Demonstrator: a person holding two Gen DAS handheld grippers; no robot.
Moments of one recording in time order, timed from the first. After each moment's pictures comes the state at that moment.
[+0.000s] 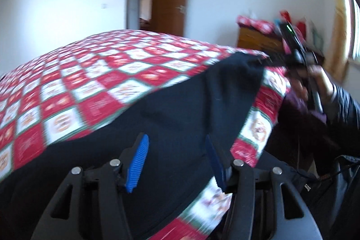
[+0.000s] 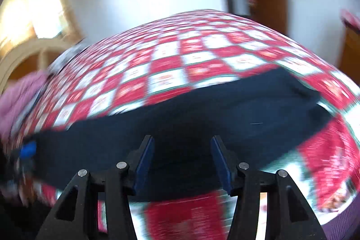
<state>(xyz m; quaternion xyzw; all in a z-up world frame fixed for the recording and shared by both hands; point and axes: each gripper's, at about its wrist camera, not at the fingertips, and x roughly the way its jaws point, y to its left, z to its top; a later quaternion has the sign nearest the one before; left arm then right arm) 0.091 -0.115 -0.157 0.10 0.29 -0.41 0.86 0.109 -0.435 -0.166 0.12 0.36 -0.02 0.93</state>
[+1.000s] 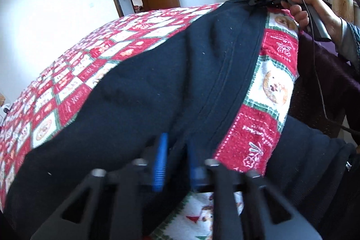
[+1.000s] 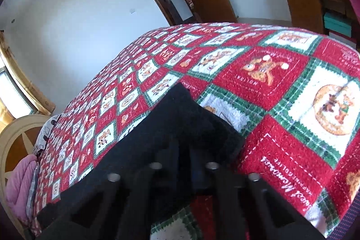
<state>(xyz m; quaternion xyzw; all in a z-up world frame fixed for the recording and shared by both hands) 0.066 -0.176 -0.208 0.24 0.30 -0.35 0.85 0.104 -0.568 -0.181 0.29 0.29 -0.12 0.90</state>
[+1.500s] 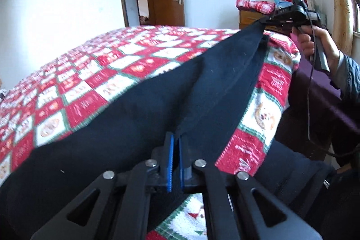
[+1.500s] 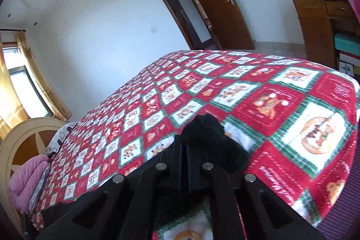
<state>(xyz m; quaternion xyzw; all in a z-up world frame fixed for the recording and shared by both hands) 0.073 -0.151 -0.186 0.15 0.29 -0.38 0.87 0.068 -0.559 -0.140 0.27 0.22 -0.09 0.93</state>
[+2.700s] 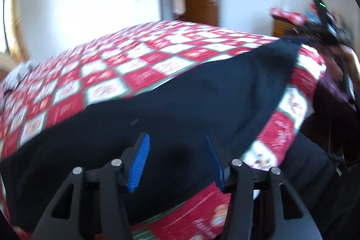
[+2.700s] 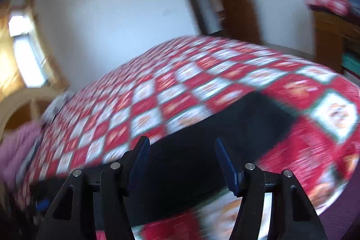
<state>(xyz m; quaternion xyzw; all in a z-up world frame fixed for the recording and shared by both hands) 0.080 -0.060 -0.193 0.11 0.31 -0.27 0.91 0.090 -0.449 -0.146 0.17 0.29 -0.04 0.94</state>
